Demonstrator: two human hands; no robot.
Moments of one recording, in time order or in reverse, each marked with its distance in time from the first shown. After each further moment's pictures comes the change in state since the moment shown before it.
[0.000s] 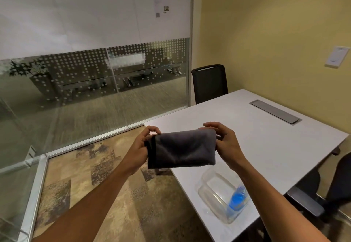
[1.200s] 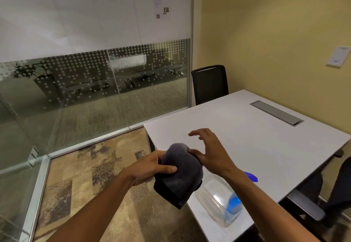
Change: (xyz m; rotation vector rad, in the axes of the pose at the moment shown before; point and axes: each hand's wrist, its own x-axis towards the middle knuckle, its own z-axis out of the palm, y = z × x) left_hand -0.011 0.020 0.043 -0.056 -0.420 -0.413; right_hand -0.006 0.001 0.009 -0.562 -0.181 -0.149
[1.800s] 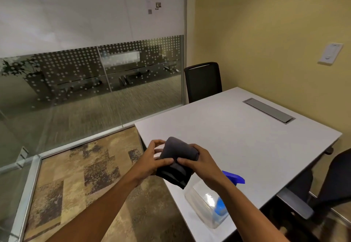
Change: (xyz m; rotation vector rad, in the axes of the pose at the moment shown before) left_hand 0.062 -0.033 0.015 -0.018 0.345 0.079; right_hand -0.023 0.031 0.007 0.636 -0.083 0.429
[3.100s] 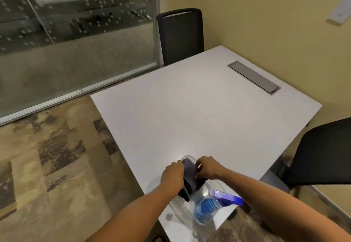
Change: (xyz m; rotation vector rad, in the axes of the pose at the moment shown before) left_hand 0.170 -0.171 0.150 1.060 -0.284 -0.335; right_hand 0.123 0.198 -0.116 -0.914 -0.324 0.624
